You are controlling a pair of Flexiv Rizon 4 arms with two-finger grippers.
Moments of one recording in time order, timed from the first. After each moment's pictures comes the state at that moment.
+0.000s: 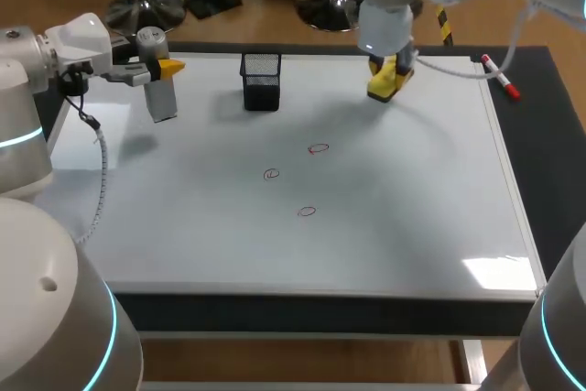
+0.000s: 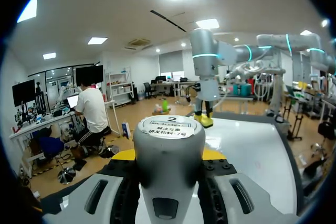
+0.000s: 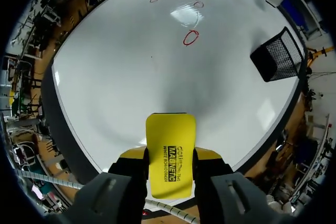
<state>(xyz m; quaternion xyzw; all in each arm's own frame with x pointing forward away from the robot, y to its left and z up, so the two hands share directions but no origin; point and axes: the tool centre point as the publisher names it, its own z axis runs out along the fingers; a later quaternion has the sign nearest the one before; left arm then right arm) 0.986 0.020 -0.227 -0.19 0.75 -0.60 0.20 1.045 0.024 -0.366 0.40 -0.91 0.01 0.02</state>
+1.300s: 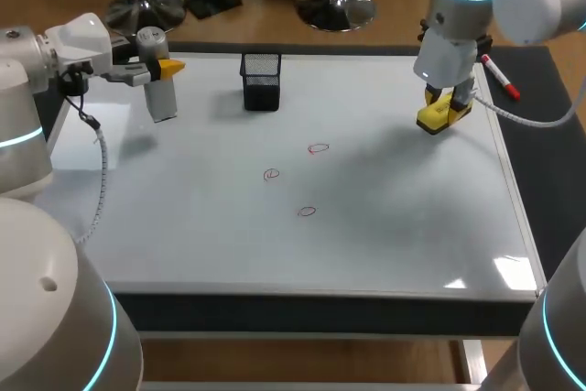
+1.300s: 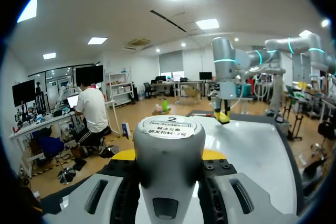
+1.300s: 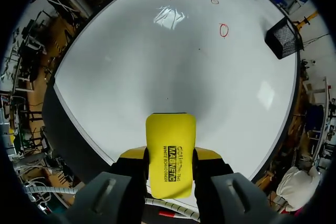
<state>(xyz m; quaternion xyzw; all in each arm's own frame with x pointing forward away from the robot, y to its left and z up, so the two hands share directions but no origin) 0.986 0.020 -0.227 -0.19 0.75 -0.60 0.20 0.967 -0.063 -0.380 0.30 -0.95 -0.02 0.01</state>
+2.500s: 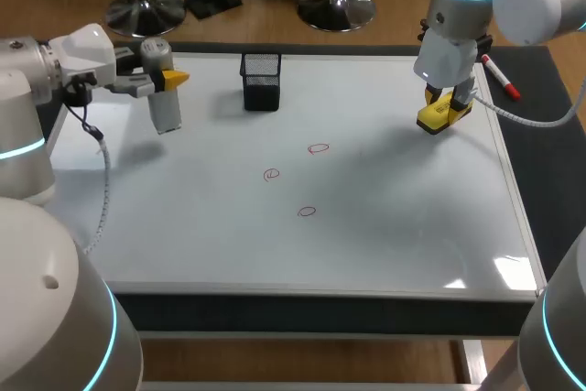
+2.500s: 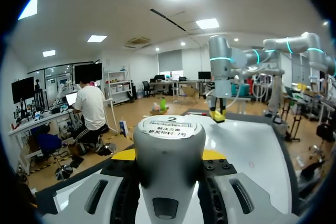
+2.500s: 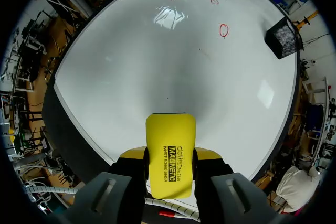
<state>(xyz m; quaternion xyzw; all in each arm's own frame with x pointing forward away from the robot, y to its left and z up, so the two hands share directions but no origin) 0.961 0.009 -0.236 -0.20 0.75 -0.60 0.19 0.967 -0.063 -0.380 0.30 -0.95 -0.02 0.01</state>
